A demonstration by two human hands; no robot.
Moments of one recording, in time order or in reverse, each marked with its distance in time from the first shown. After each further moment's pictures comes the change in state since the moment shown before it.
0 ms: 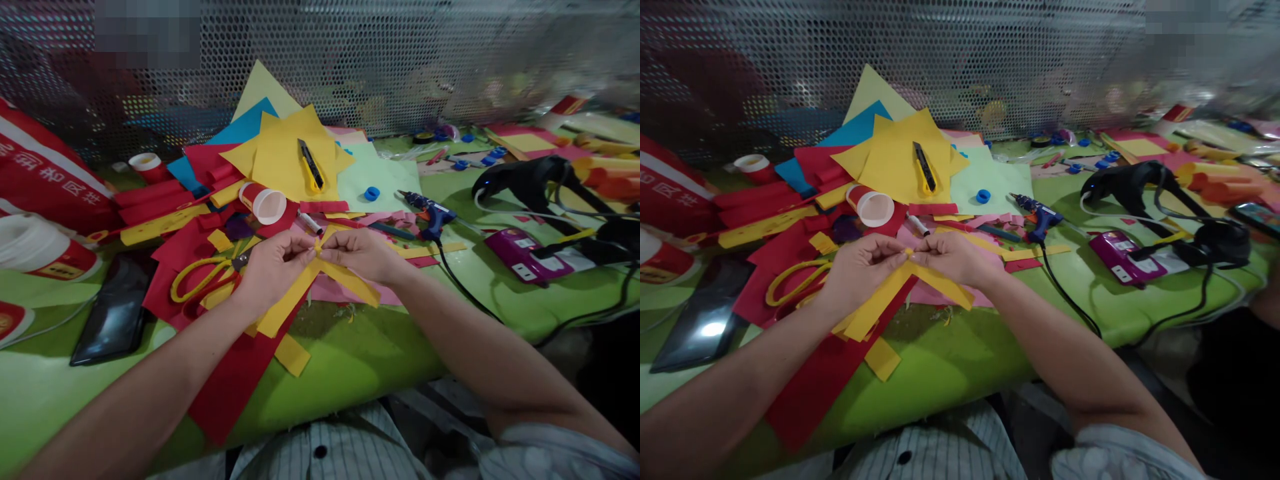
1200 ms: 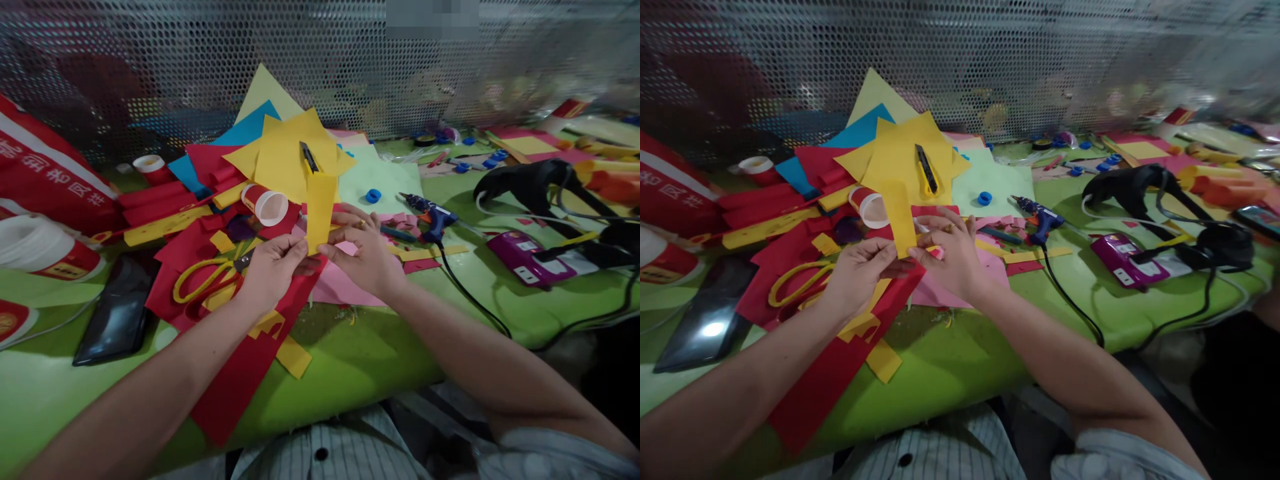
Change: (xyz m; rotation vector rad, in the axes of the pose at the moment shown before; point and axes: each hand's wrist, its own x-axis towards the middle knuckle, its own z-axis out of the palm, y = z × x) left_hand -0.003 0.002 0.003 -0.388 0.021 -0.223; right_hand -0.003 0.002 0.014 -0.532 0.517 -0.332
